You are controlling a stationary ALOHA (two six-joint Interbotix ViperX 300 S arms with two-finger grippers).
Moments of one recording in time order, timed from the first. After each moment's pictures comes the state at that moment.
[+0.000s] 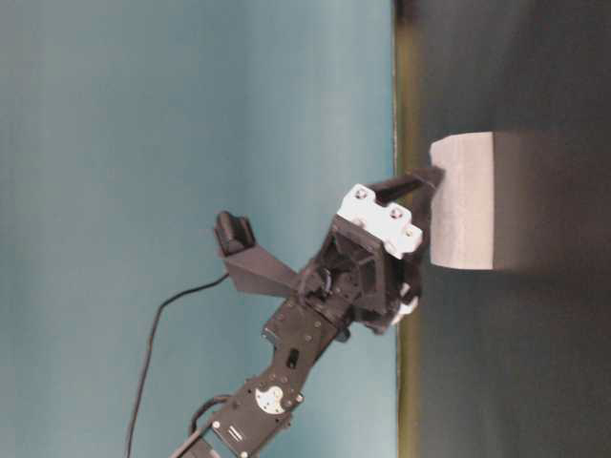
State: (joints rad) left arm 0.38 0.39 0.39 0.04 -0.16 -0.32; right arm 0.07 -1.00 1.29 0.00 -0.25 0.00
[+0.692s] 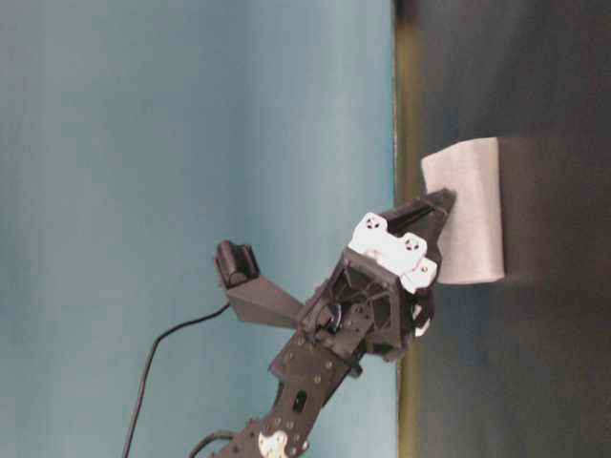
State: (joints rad) left arm 0.31 0.31 0.53 0.04 -0.17 -0.33; right arm 0.07 -1.00 1.30 0.00 -0.25 0.00
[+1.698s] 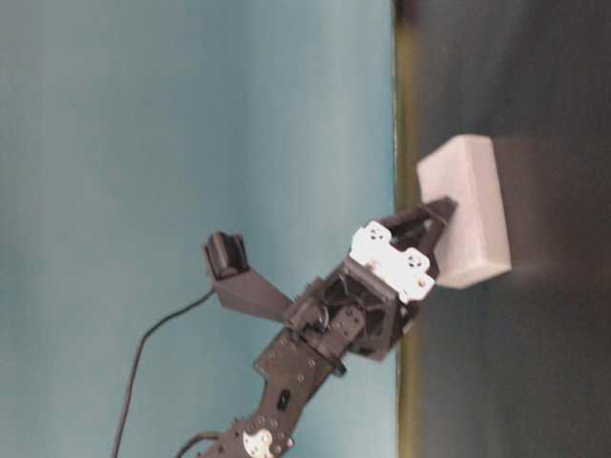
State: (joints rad) left arm 0.33 0.31 0.48 0.04 -0.18 -0.14; right arm 0.07 -1.00 1.30 0.00 -0.27 0.00
